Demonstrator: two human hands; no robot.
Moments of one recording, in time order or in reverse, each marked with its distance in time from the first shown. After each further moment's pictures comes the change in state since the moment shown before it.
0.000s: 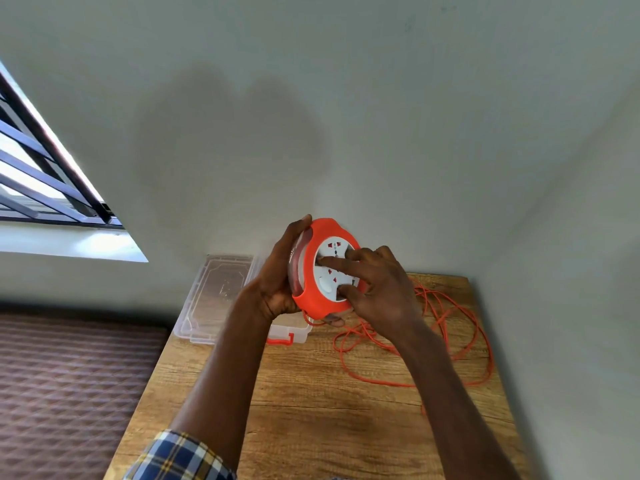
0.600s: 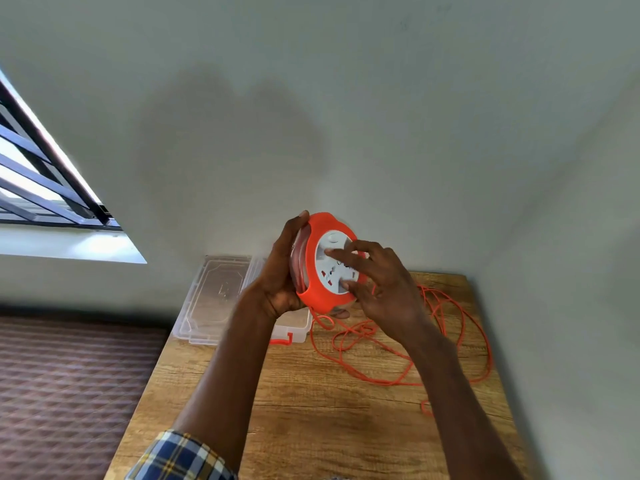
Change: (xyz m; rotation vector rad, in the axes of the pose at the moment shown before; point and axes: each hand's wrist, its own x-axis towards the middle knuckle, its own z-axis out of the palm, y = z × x) left_hand 0.002 0.000 0.012 -0.035 0.010 0.055; right_hand -0.007 0.006 -0.010 0.135 0.016 -0.024
